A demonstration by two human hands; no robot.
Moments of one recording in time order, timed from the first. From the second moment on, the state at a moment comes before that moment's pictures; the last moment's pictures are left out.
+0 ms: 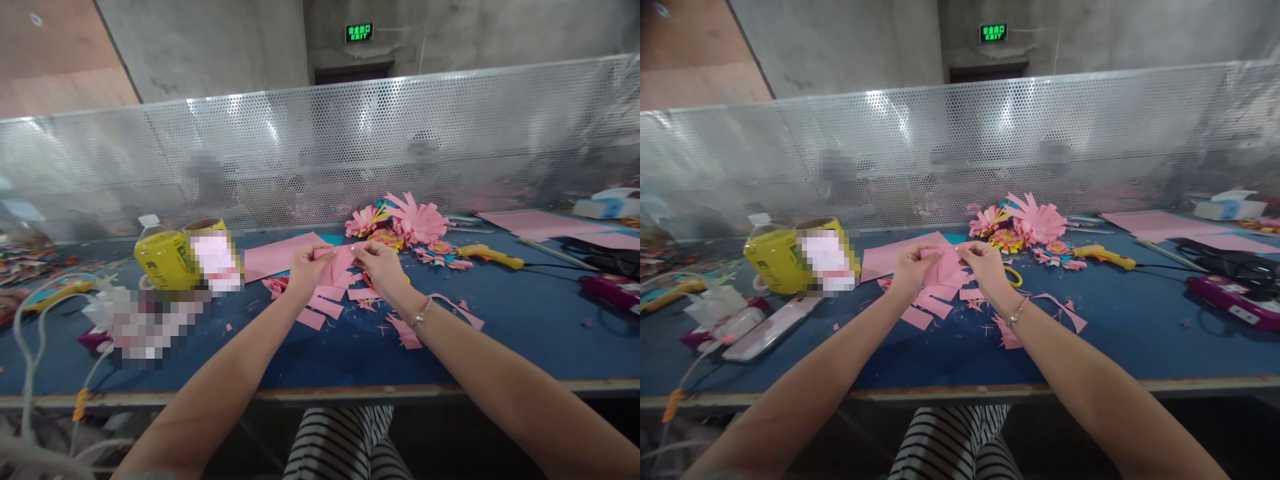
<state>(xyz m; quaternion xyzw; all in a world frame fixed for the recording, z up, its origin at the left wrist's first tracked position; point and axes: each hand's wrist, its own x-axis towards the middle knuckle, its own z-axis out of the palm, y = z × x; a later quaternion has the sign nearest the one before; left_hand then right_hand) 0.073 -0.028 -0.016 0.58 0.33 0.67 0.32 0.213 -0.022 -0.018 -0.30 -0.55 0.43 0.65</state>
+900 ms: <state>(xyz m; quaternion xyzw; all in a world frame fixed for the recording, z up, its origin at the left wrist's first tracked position) 0.074 -0.022 -0.020 0.57 0.33 0.67 0.34 0.209 -0.025 -0.019 -0.26 -0.52 0.53 0.62</state>
